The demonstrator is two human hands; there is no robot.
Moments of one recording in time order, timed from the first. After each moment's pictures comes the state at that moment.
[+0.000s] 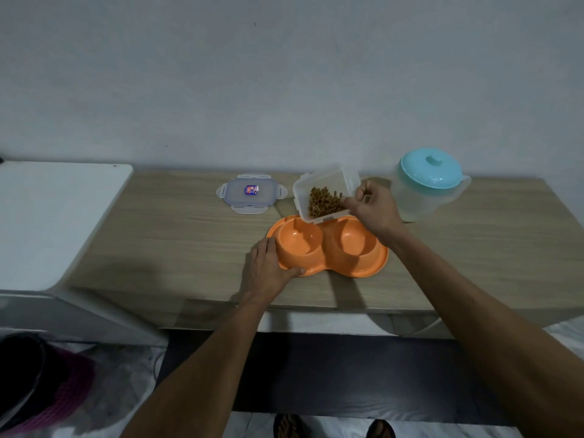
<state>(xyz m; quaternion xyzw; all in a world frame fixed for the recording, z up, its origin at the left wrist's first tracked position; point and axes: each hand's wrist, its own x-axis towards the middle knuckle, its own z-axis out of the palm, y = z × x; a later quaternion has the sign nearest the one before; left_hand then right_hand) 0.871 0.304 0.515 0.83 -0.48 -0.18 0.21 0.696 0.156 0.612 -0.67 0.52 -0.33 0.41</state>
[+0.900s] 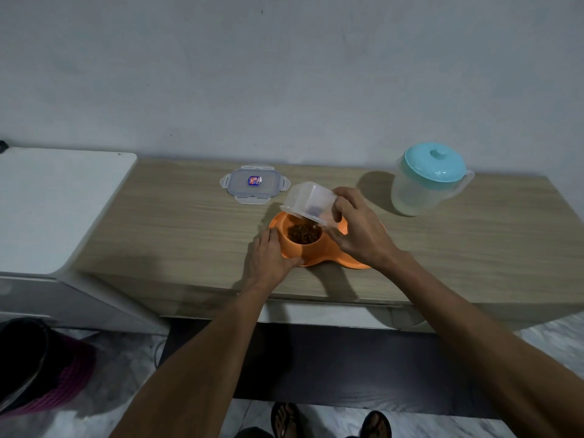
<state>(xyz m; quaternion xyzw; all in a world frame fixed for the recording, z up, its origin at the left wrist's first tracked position) 0.873 0.302 0.513 0.84 -0.48 -0.17 0.19 0.692 0.208 0.598 -0.91 0.27 -0.28 0.13</state>
